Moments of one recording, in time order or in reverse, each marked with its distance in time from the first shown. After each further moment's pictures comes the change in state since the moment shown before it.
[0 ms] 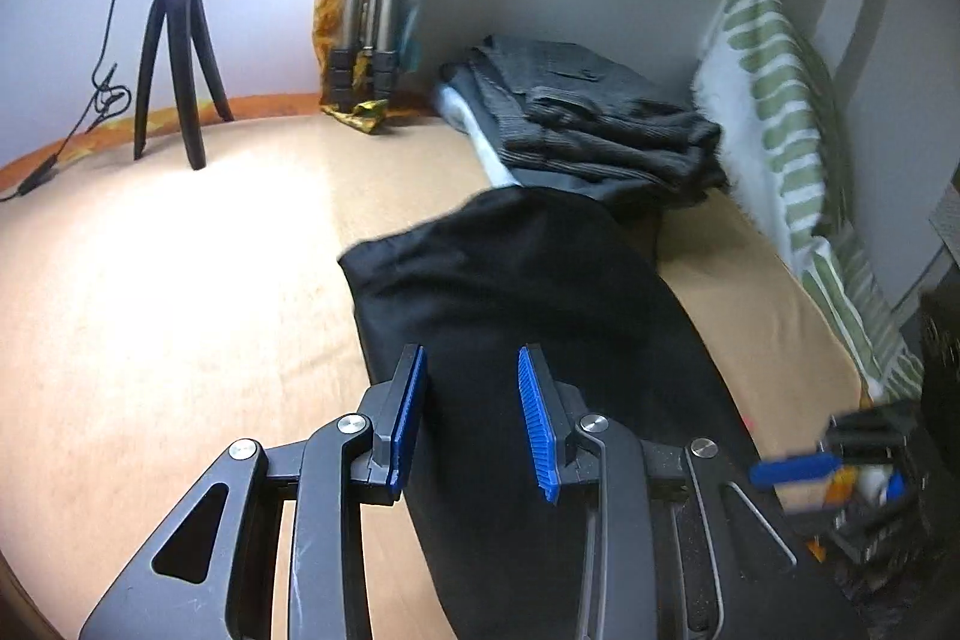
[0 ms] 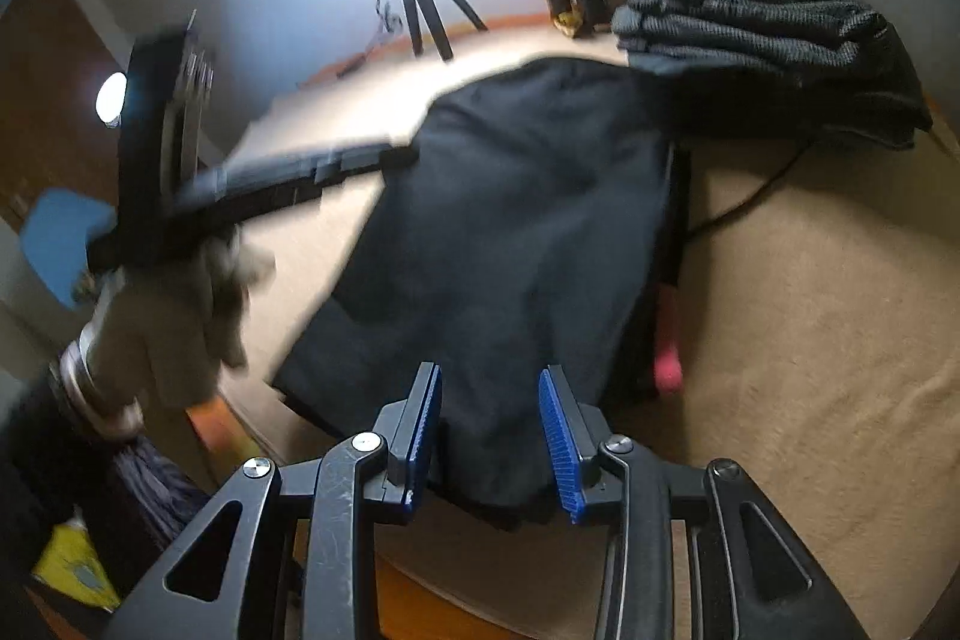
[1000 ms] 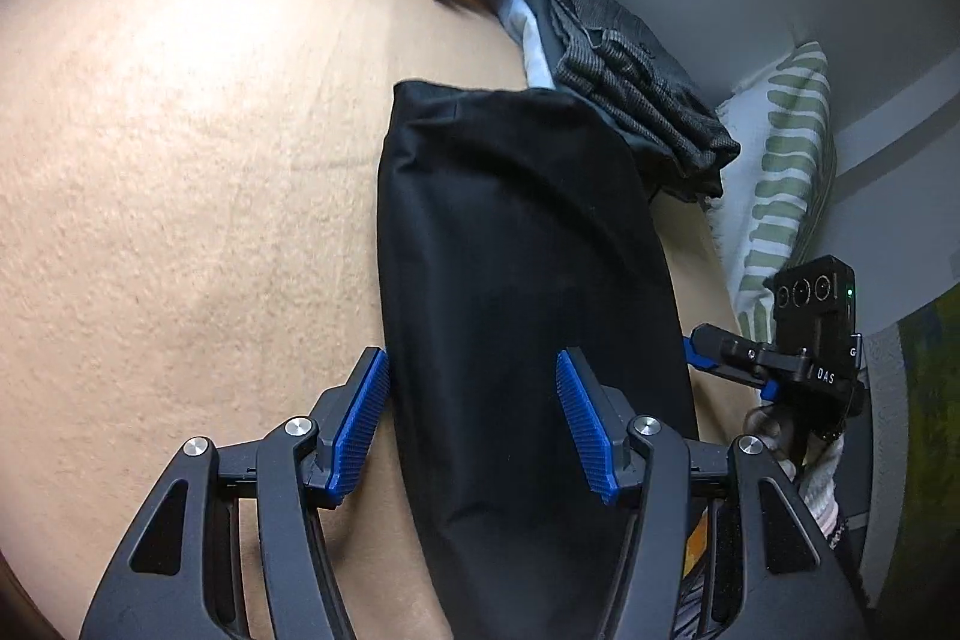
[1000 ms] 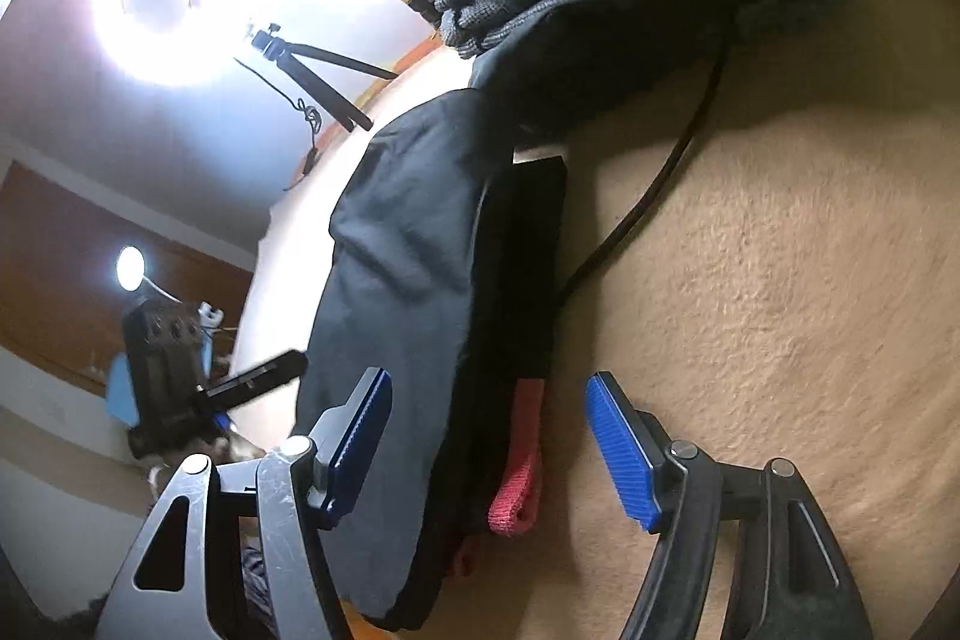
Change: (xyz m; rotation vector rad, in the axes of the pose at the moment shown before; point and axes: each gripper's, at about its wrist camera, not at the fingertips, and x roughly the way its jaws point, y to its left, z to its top) left arm -0.003 0.039 -0.042 -0.374 0.198 -0.186; right arm 0.030 -0.121 0.034 0.384 -0.007 0.280
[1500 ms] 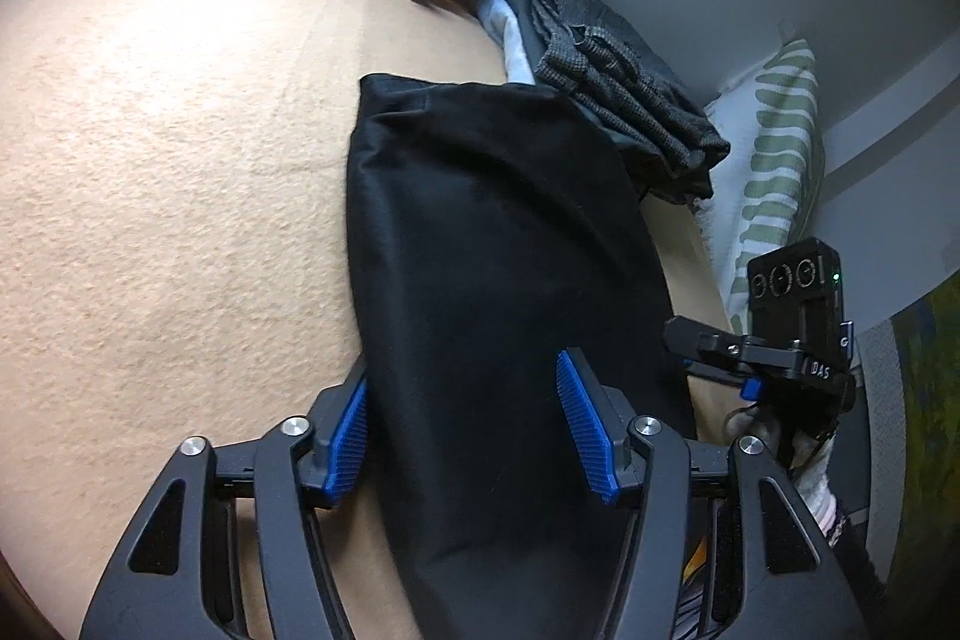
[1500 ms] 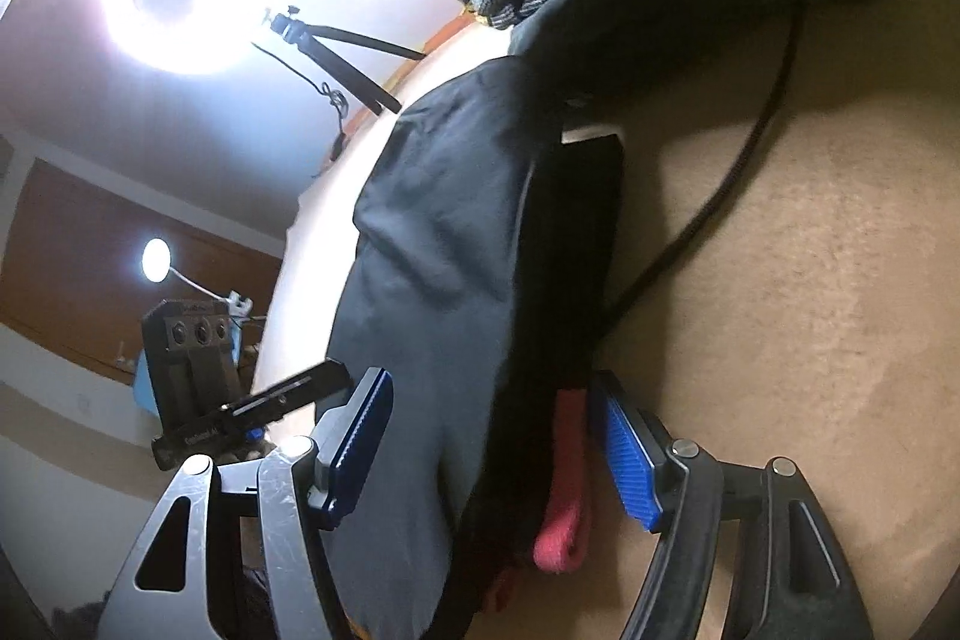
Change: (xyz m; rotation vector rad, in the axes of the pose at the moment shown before) left arm 0.014 -0.006 0.000 0.022 -0.034 -0.042; right arm 0.029 0.008 0.007 -0.007 0.026 0.094
